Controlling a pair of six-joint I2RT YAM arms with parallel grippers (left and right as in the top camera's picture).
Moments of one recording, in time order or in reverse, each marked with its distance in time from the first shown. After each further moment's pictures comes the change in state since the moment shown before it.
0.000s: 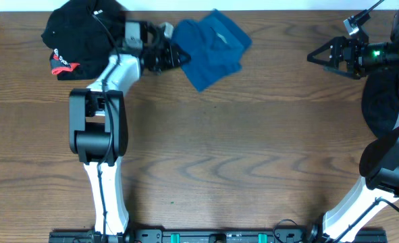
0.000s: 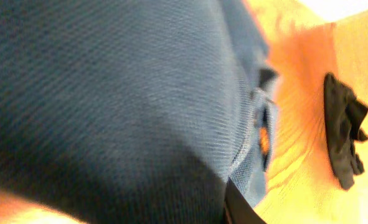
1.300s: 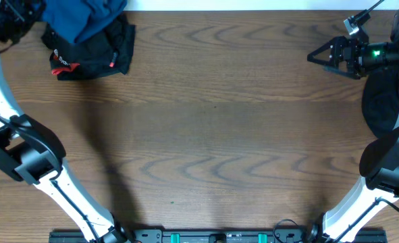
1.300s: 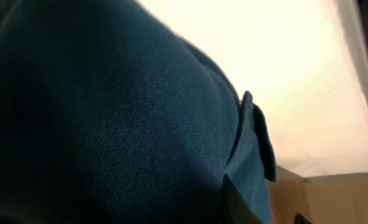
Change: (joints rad) left arm 0.640 0.000 0.629 -0.499 0.167 0.017; right arm 0.000 0.000 0.000 0.003 0.002 0.005
